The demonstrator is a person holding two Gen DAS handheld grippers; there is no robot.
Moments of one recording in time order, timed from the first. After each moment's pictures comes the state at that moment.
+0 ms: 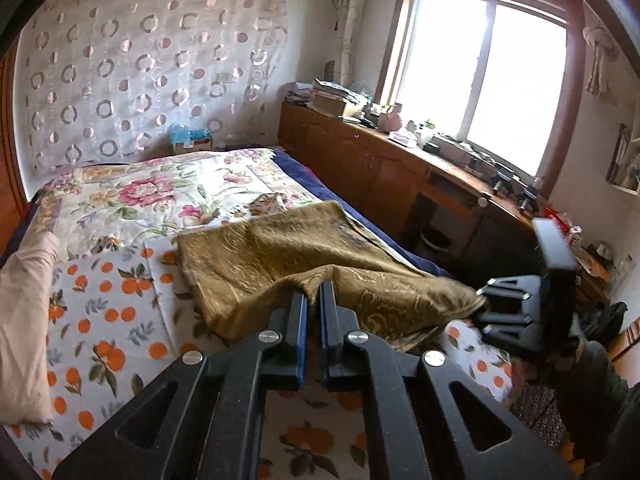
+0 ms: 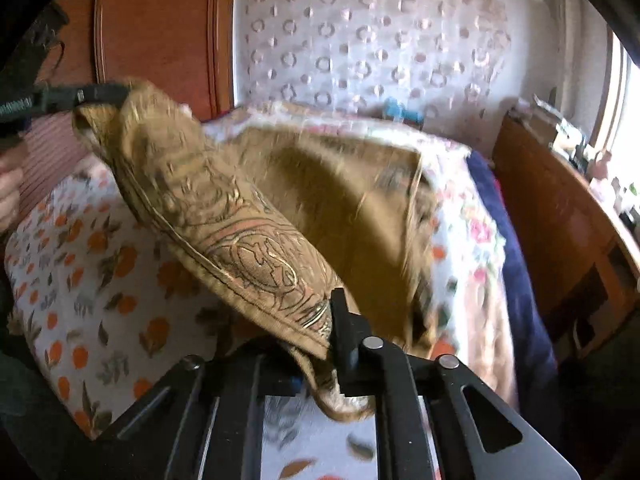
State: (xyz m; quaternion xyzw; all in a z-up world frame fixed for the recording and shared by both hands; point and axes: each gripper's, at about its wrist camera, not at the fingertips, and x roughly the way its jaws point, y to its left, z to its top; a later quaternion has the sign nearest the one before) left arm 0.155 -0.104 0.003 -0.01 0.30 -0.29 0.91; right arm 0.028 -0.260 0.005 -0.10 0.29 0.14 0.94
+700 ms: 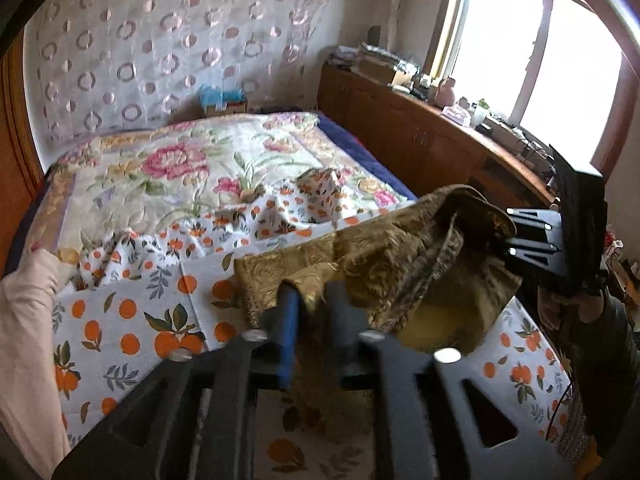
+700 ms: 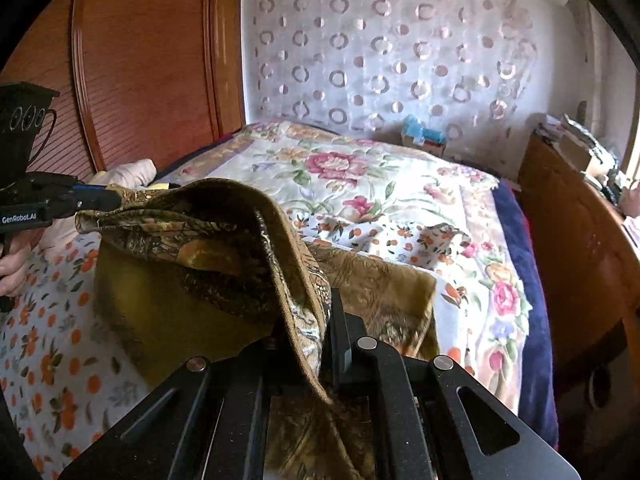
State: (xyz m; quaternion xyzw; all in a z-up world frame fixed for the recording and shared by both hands) left arm 0.301 -0.085 -0.040 0.00 0.38 -0.23 0.89; right arm 0.220 -0.258 0.035 -0.11 0.30 0.18 0.93
